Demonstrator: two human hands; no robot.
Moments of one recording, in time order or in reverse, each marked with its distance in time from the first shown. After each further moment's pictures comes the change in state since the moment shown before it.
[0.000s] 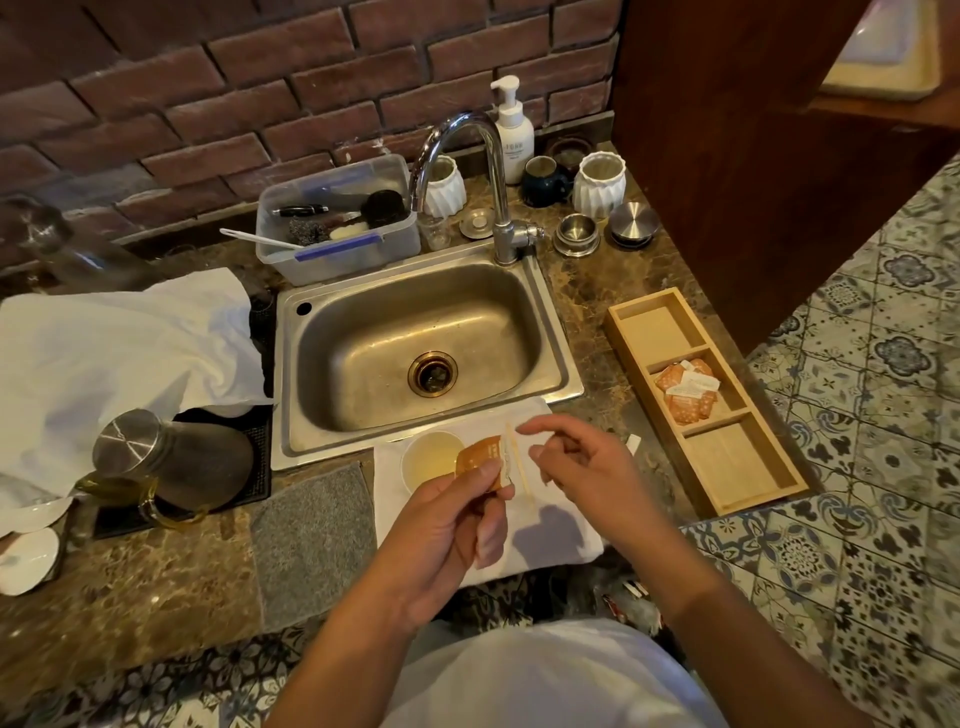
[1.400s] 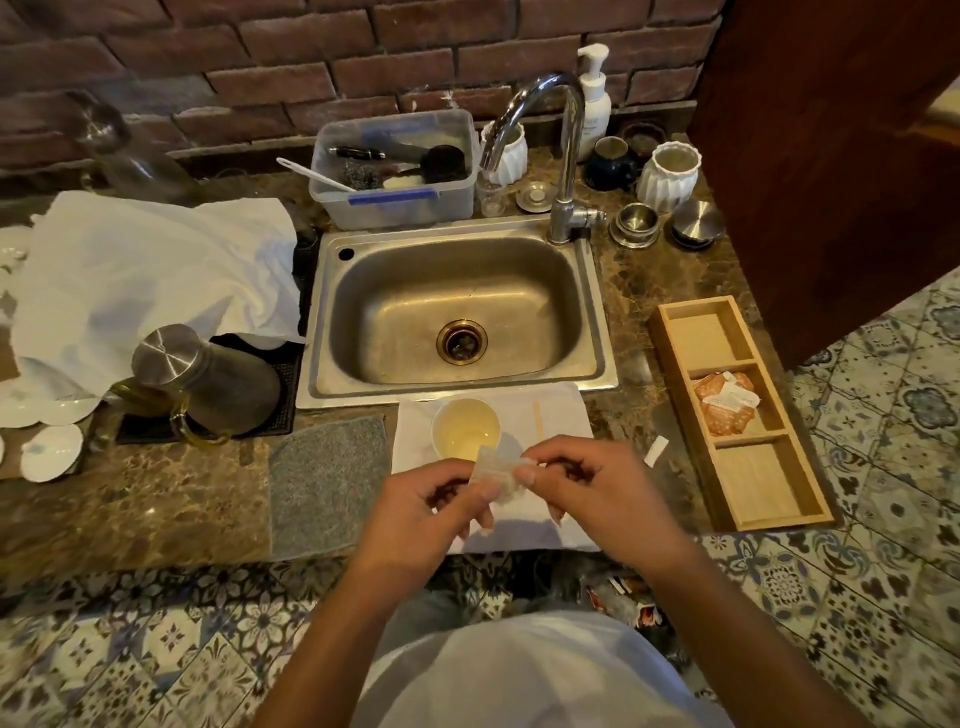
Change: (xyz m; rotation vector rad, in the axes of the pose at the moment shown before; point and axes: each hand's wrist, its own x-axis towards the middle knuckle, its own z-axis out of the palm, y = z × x) left_hand -0.031 -0.014 -0.042 0.583 0.271 0.378; right_hand -0.020 -0.026 0.024 -0.231 -0.261 -0.054
